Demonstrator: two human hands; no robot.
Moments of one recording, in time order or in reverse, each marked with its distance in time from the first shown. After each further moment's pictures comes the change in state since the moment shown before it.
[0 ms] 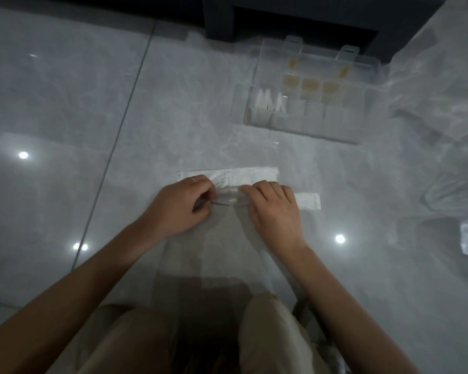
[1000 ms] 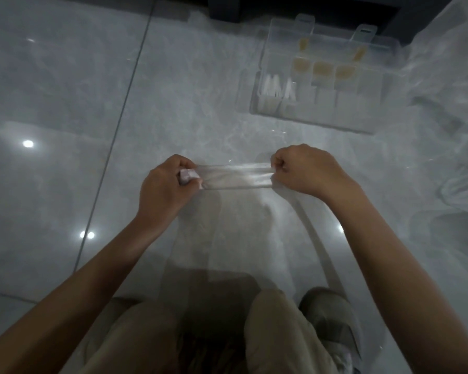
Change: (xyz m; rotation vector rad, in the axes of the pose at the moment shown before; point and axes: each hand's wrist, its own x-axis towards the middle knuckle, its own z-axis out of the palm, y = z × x) left_hand 0.000 -0.002 -0.004 -0.072 0.246 -0.556; right_hand 0.080 0.040 -0.047 -0.005 -0.706 0.238
